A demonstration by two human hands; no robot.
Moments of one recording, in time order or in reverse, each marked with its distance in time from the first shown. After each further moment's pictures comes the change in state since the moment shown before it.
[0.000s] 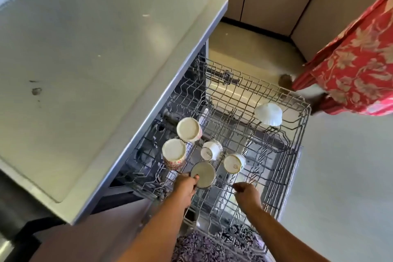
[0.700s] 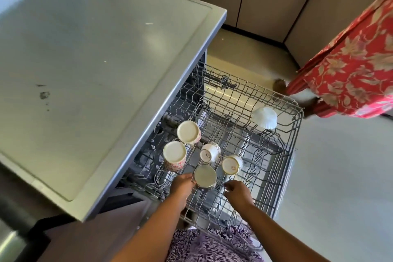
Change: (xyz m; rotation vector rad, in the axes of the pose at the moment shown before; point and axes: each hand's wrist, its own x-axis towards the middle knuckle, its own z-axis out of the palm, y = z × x) left_hand -0.017 0.003 -0.015 0.159 0.001 0.096; right_hand -0.025 -0.031 0.000 -0.203 -0.134 -0.105
